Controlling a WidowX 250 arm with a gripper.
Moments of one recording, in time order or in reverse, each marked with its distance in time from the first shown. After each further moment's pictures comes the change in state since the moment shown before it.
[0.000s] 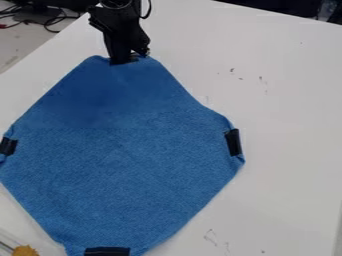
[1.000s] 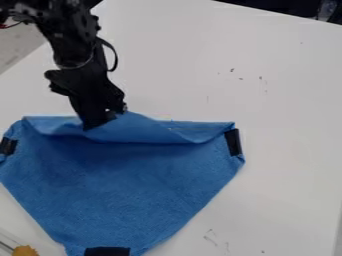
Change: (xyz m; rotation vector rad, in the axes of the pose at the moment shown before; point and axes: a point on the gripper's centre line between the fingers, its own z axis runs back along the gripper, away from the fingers) arm -0.110 -0.038 0.019 -0.133 0.094 0.219
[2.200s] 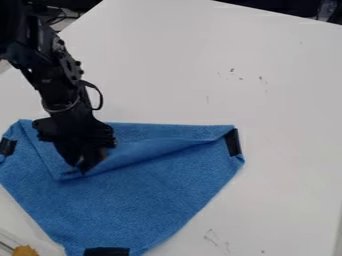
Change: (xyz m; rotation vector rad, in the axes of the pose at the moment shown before) arm -0.043 0.000 -0.031 -0.058 0.131 0.180
